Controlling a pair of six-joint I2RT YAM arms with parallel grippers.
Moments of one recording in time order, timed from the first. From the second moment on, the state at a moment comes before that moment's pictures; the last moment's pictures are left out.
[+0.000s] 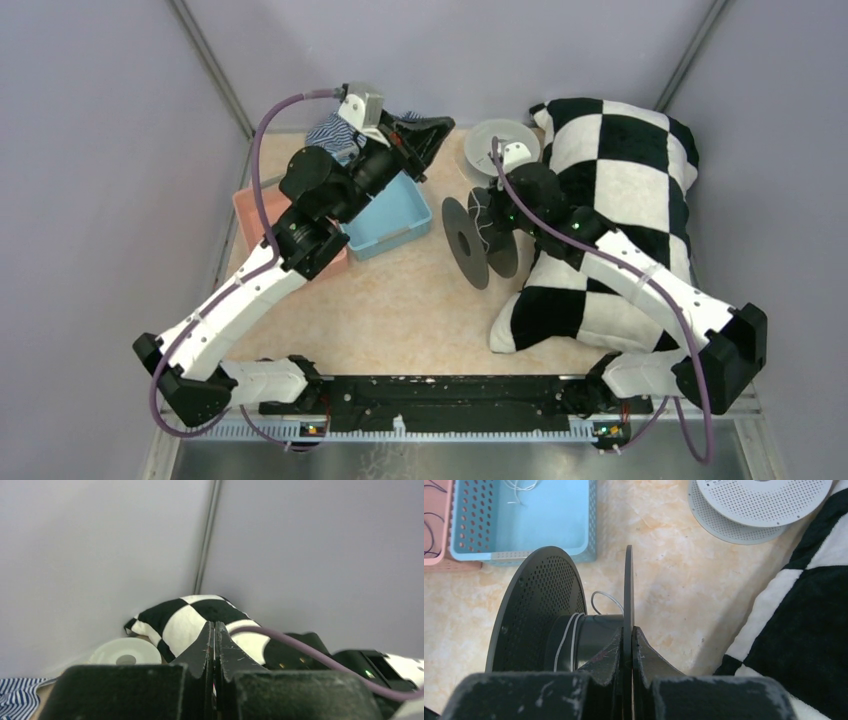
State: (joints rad) left arm -0.80 1.18 1.38 0.15 0.06 -0.25; right arm 0.69 1.29 1.19 -0.44 0.20 0.19
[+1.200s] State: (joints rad) left arm -0.40 1.60 1.20 0.27 0.40 -0.50; right arm 0.71 0.94 1.37 -0.54 0.04 0.19
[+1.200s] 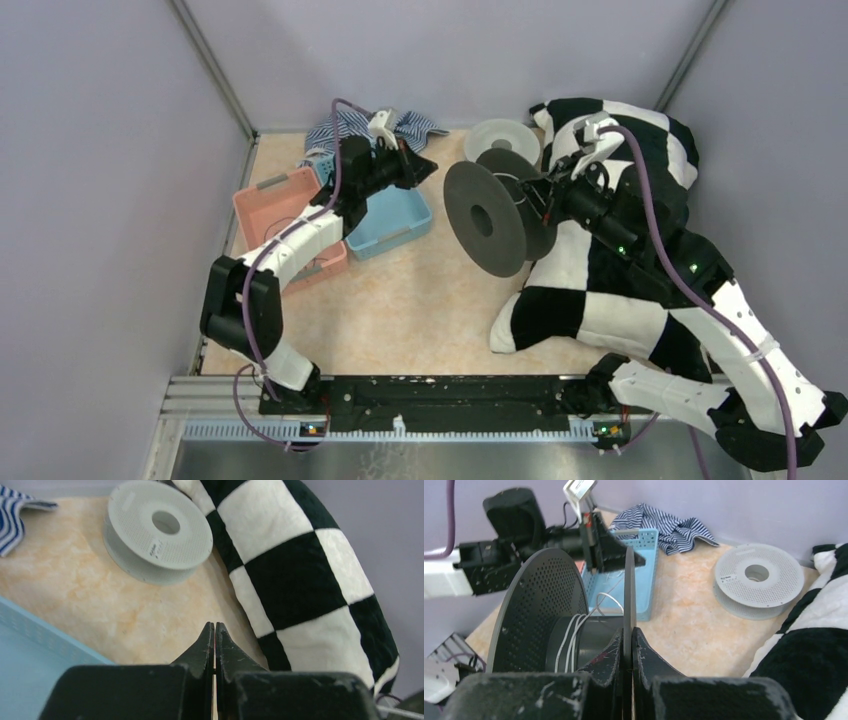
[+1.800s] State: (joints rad) left arm -0.61 1.42 0.95 0.32 0.40 -0.61; right arm 0.71 1.07 1.43 -0.32 0.42 0.30
